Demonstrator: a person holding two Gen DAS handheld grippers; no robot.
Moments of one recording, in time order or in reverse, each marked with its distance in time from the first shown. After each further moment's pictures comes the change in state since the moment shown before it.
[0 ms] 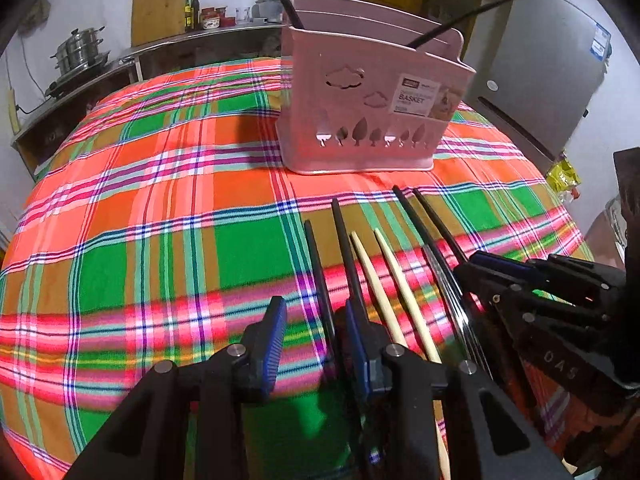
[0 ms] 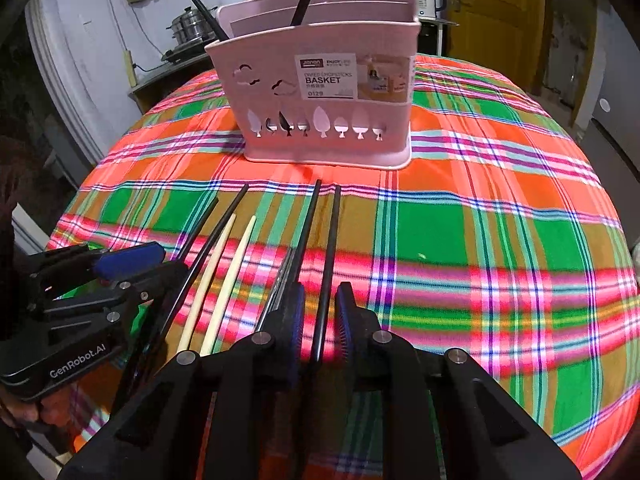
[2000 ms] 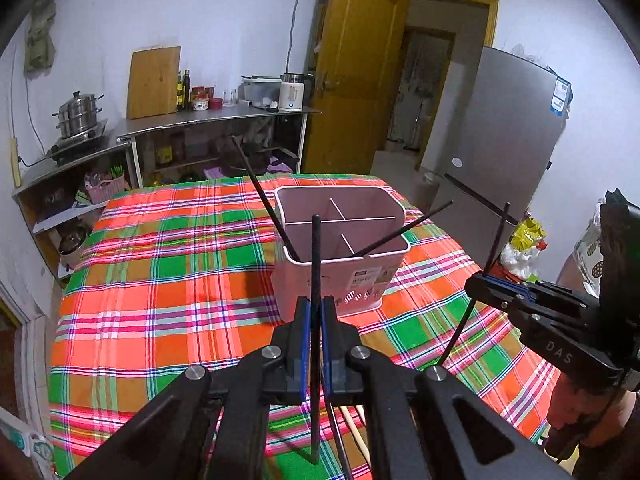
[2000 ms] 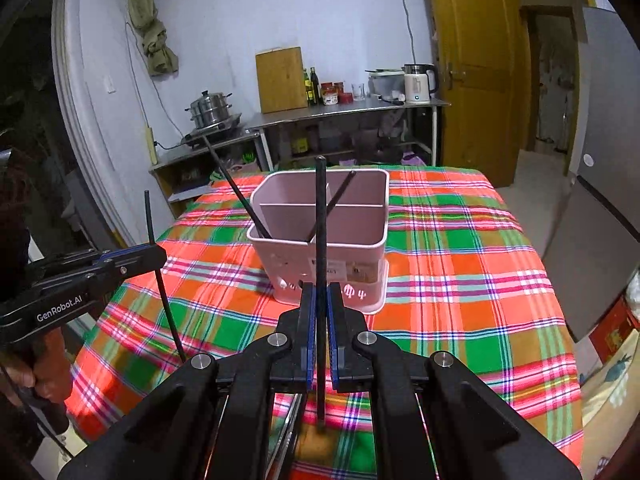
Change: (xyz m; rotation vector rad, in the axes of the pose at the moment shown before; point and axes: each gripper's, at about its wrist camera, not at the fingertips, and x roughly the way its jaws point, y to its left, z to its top) left arm -0.133 0.003 0.076 0.031 -0.268 -0.082; right arm -0.118 -0.006 0.062 0.017 -0.295 0.040
